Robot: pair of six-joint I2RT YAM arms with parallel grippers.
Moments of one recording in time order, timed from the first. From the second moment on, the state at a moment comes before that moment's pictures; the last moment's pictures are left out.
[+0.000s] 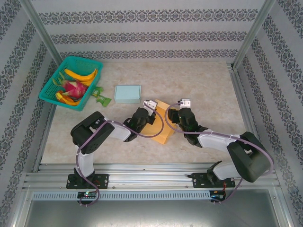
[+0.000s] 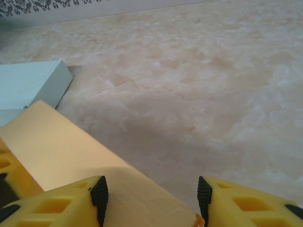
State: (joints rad) left arm -0.75 1.94 0.82 0.79 -0.33 0.00; right arm 0.58 1.39 0.48 0.44 0.31 0.39
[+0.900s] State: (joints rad) left arm -0.80 2.01 0.91 0.66 -0.53 -0.04; right arm 0.59 1.42 0.47 0.51 0.30 0.43
